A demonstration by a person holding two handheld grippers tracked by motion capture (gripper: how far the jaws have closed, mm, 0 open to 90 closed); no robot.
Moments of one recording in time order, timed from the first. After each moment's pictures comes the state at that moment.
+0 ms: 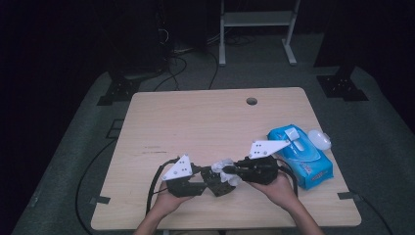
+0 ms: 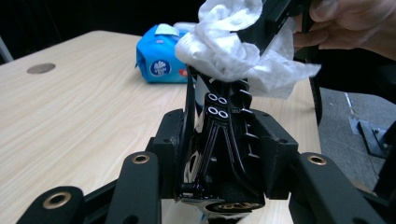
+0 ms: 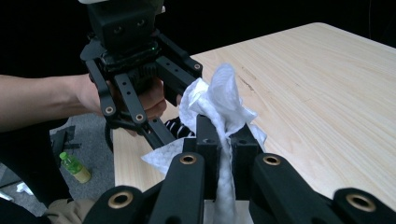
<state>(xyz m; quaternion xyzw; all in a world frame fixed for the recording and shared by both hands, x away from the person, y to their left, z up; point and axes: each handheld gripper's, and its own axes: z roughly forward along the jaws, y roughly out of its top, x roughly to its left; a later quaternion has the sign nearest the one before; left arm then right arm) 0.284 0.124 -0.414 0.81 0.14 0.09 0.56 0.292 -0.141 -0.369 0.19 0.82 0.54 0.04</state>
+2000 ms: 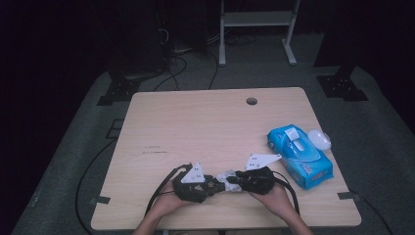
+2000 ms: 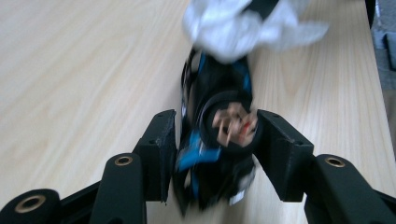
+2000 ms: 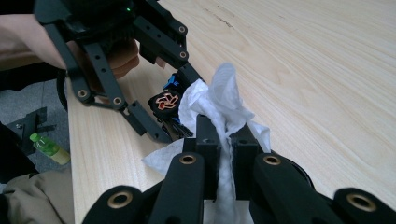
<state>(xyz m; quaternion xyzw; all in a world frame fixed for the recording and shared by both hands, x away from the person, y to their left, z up) 0.294 0.104 -0.452 0.89 0.12 0.10 0.42 0.292 -0.143 -0.431 0.24 0.84 0.48 0.06</state>
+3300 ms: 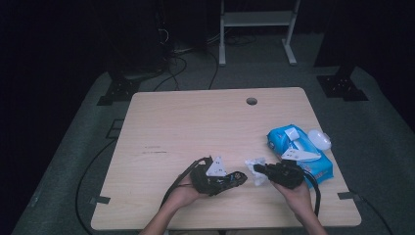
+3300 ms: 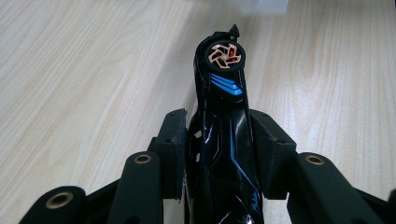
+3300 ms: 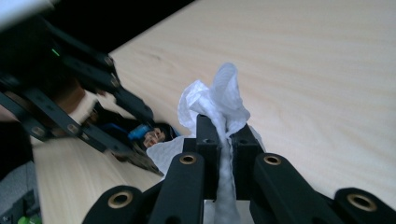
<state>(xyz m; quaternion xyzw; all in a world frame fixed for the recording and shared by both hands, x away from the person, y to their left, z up) 0.306 0.059 -0.432 0.92 0.11 0.11 0.36 0.300 -0.223 -0.442 0.39 0.75 0.54 0.06</state>
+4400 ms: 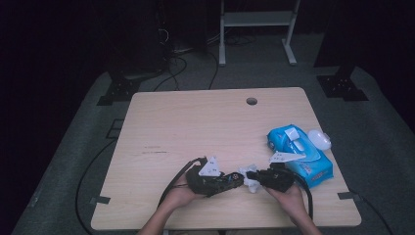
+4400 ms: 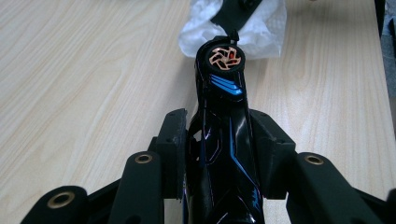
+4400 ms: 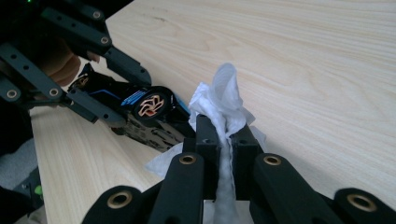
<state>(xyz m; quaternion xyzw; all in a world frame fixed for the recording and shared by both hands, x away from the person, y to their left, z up) 0.307 0.070 -0.437 0.91 0.11 0.09 0.39 0.303 -0.202 -0.457 0.39 0.78 0.49 0.03</state>
